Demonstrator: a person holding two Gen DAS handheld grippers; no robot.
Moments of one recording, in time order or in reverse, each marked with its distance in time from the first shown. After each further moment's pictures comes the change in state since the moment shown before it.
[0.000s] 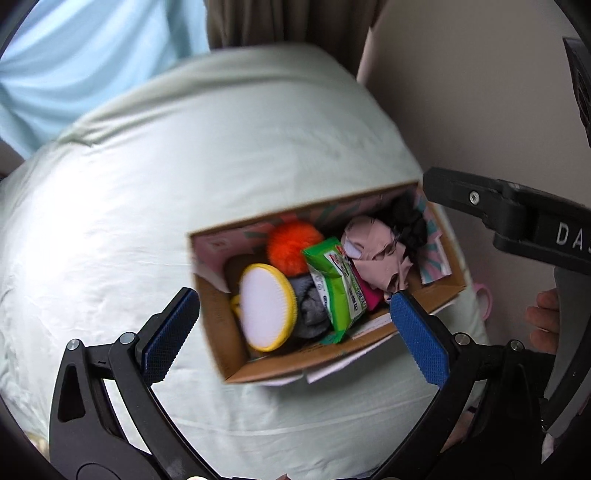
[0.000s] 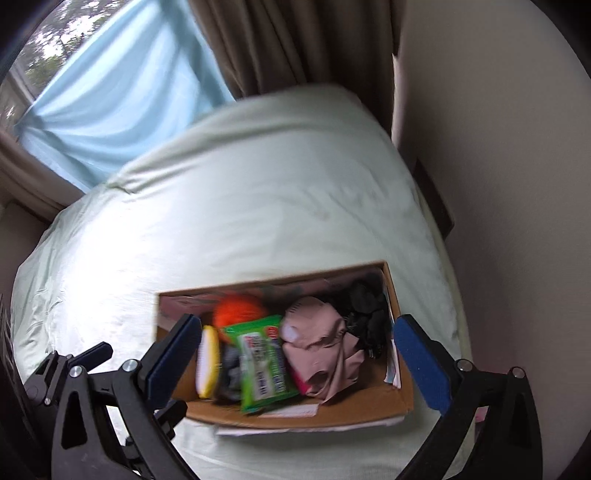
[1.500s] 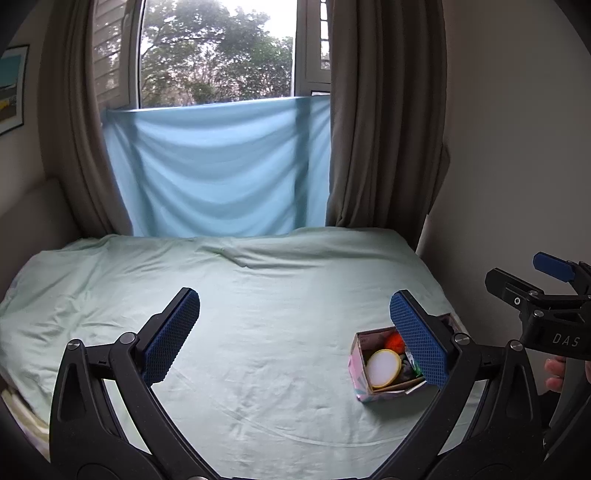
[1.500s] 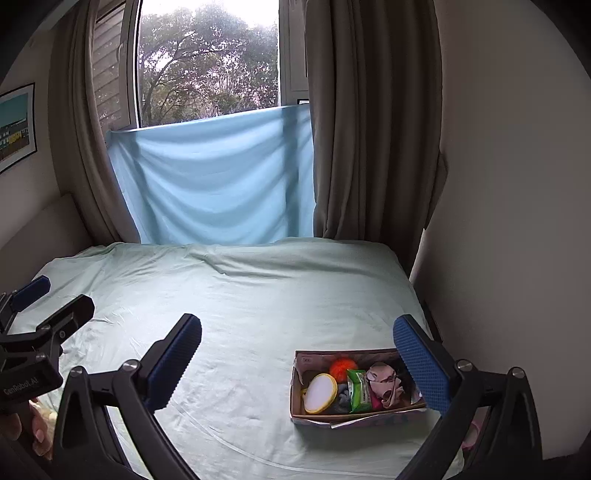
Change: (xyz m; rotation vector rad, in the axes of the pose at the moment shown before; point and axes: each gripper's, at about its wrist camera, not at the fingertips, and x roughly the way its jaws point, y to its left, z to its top) left arm -0.342 0.179 -0.123 -0.127 -0.633 0.190; right arm -0.258 0.243 -0.098 -0.220 -0.494 -0.044
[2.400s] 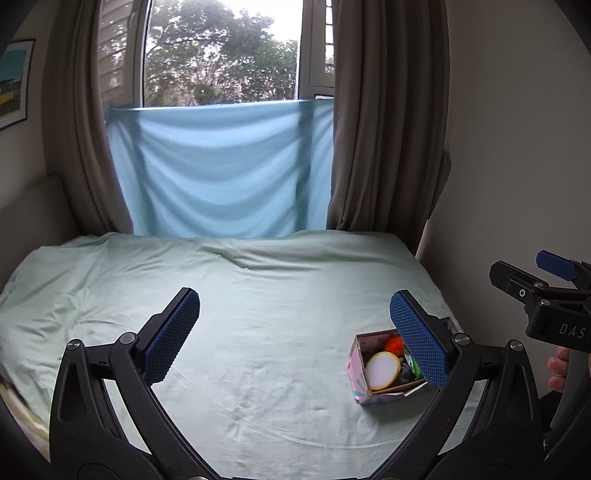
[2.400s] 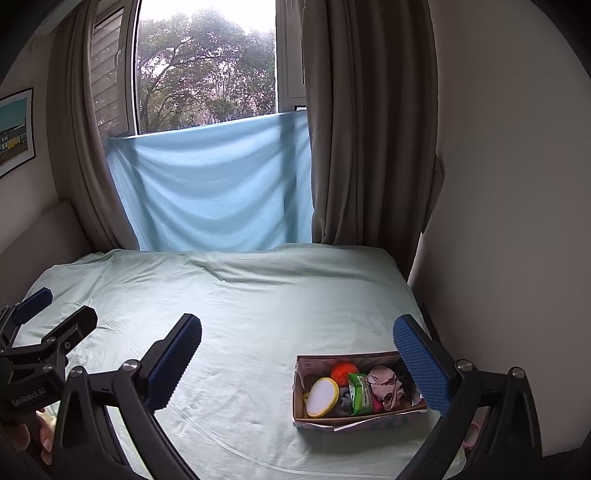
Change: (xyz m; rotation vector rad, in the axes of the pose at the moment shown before) left arm -0.006 0.010 -0.002 -0.017 -0.013 -0.003; right arm -0.009 0.005 0.001 0.013 -0.023 -0.011
